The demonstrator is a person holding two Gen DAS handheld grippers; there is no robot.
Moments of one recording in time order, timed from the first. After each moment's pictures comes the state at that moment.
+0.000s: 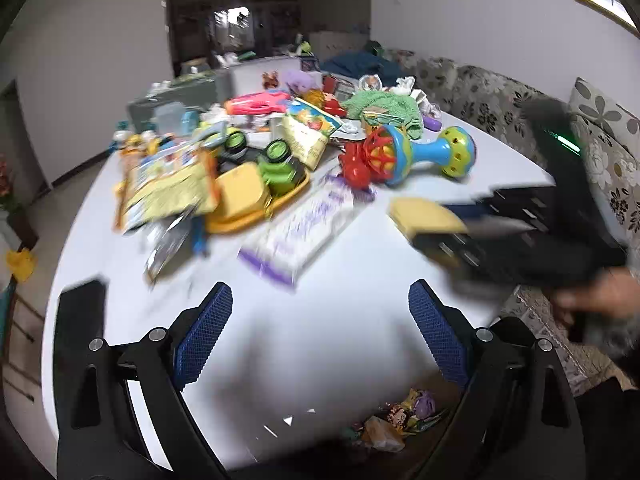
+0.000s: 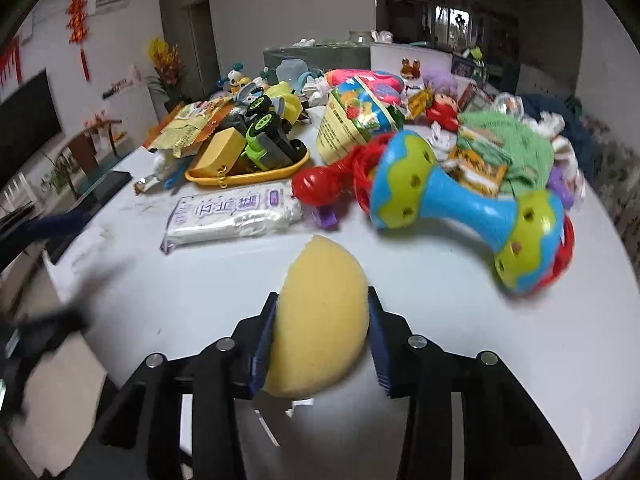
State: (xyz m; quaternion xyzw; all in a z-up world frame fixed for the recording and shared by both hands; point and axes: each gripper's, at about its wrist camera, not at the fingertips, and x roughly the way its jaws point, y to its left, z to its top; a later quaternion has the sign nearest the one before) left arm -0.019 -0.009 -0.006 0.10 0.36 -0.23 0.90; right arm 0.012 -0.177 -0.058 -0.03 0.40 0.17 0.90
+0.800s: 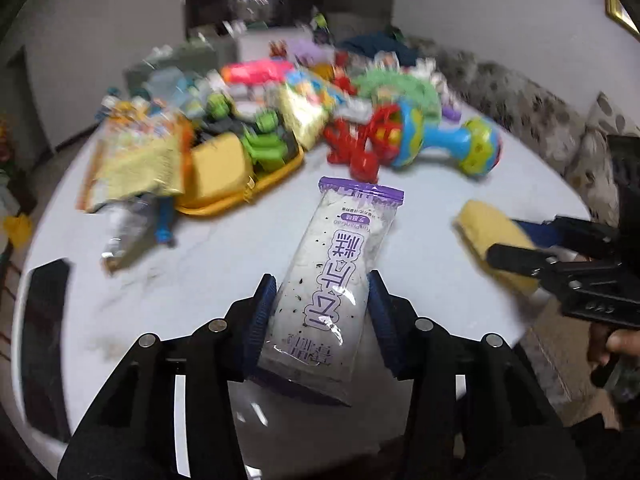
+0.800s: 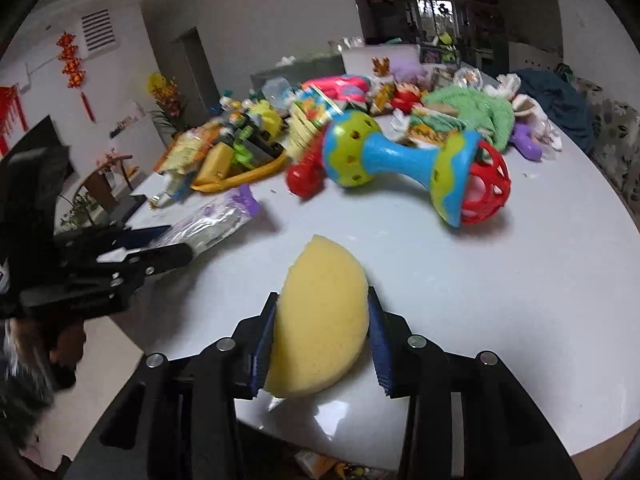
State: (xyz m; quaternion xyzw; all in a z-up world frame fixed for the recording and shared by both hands) left arm -0.024 -0.026 -0.013 0.06 0.38 -0.19 0.91; right arm -0.041 -0.219 -0.027 0.03 0.37 0.20 0.91
